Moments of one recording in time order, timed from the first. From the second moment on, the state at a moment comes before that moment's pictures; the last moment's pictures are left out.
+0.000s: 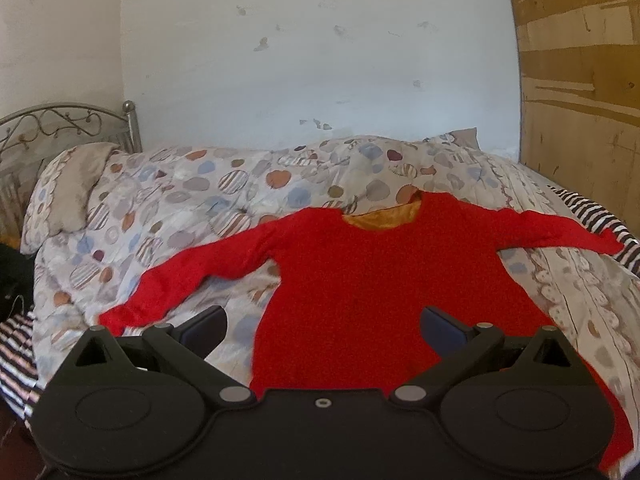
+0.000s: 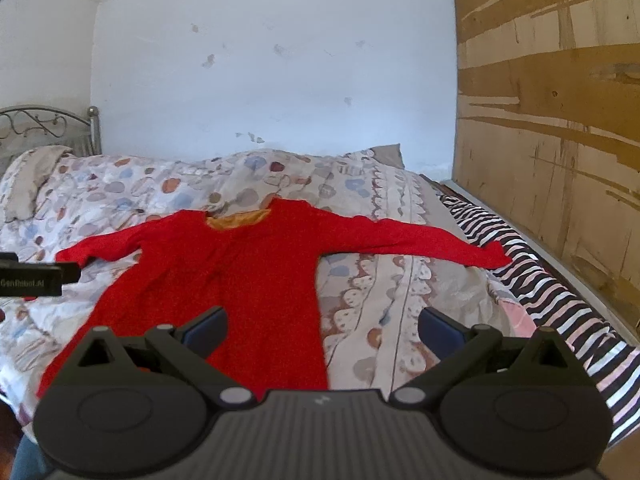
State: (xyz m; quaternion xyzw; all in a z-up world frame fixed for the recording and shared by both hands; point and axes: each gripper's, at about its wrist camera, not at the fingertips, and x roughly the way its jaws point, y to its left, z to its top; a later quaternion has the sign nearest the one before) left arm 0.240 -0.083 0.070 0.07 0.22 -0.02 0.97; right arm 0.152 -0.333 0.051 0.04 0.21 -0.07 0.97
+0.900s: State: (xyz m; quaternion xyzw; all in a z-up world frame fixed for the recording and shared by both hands) left arm 0.450 -0.180 0.000 0.07 0.26 -0.04 0.96; right arm 0.313 -0.427 0.006 0.06 0.27 -0.14 0.95
